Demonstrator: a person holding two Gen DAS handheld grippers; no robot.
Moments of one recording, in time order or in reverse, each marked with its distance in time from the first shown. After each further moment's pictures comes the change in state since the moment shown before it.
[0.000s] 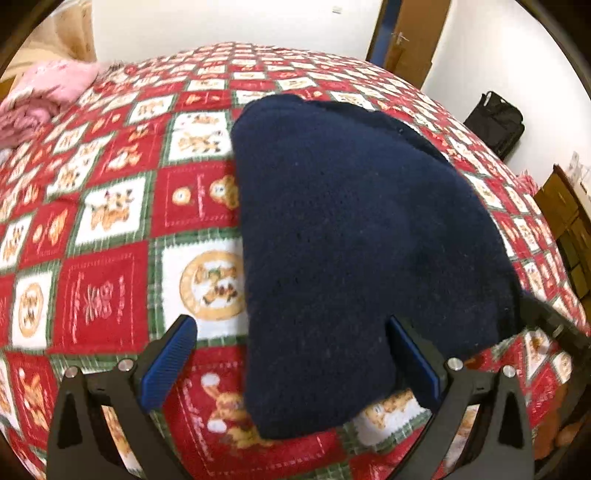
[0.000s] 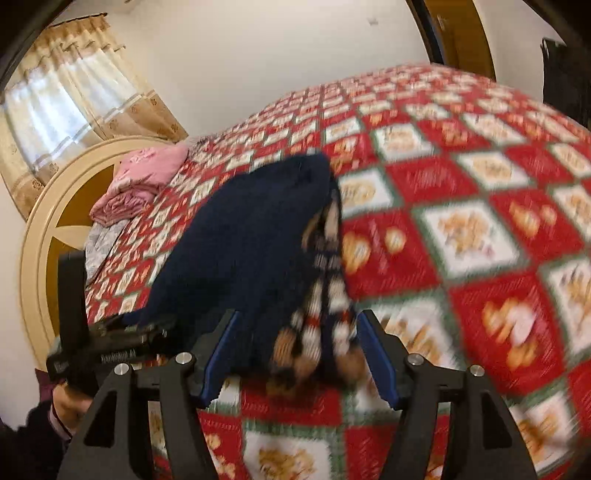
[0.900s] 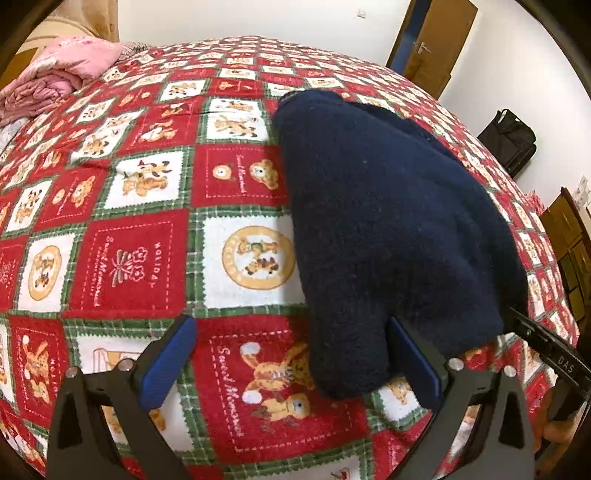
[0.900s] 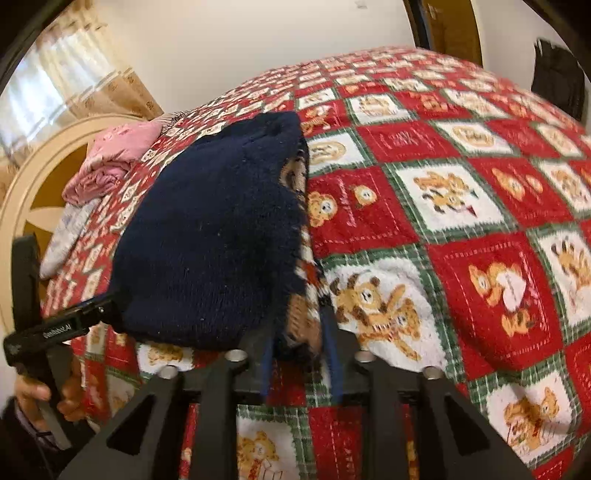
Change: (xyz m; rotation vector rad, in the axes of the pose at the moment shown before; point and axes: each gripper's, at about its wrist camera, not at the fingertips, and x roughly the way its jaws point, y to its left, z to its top) left arm -0.011 0.027 -0.011 -0.078 0.004 0.005; right arm 0.004 -0.021 -0.010 0.027 0.095 -0.079
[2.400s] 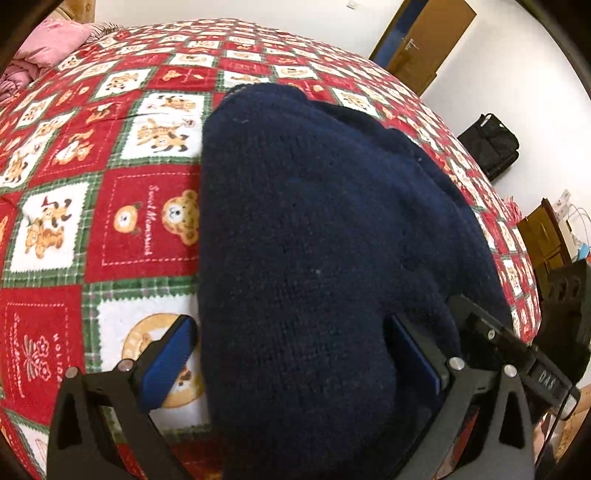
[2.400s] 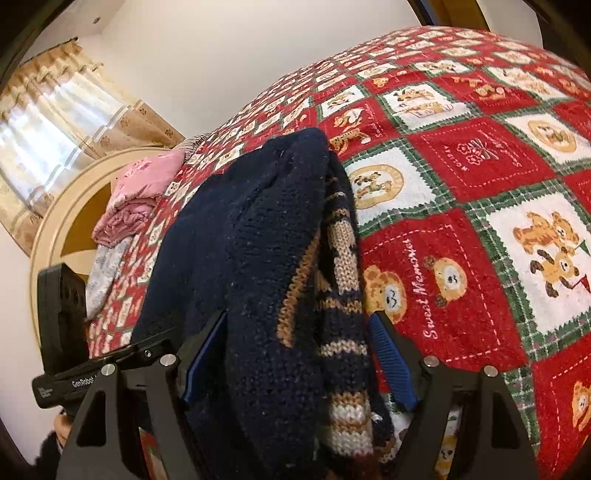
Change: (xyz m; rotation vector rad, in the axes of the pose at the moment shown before) left arm 0.058 -0.026 0.052 -0.025 0.066 -0.142; right arm 0.076 0.006 0.062 0.074 -0.045 0.164
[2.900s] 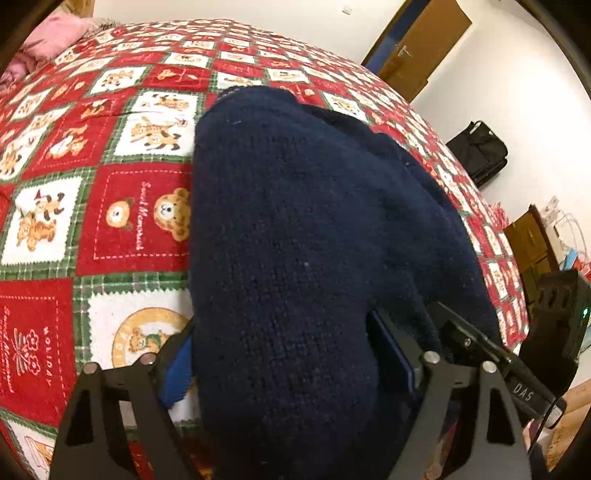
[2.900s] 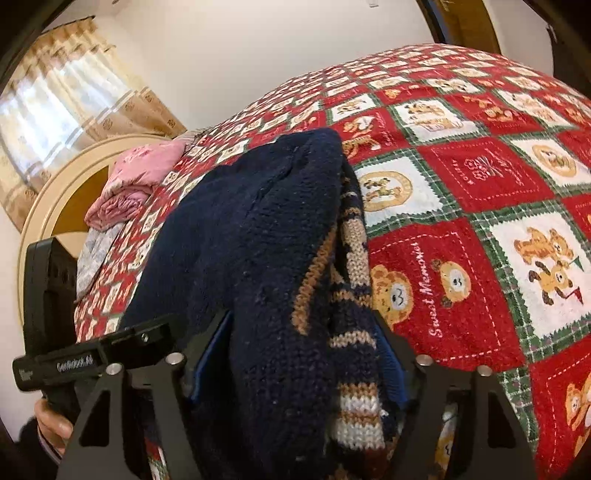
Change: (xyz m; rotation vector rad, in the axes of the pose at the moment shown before) left arm -0.005 0.001 -0.004 -0.020 -0.021 -0.063; right arm -0.002 0.007 -0.005 -0.063 -0.007 -0.018
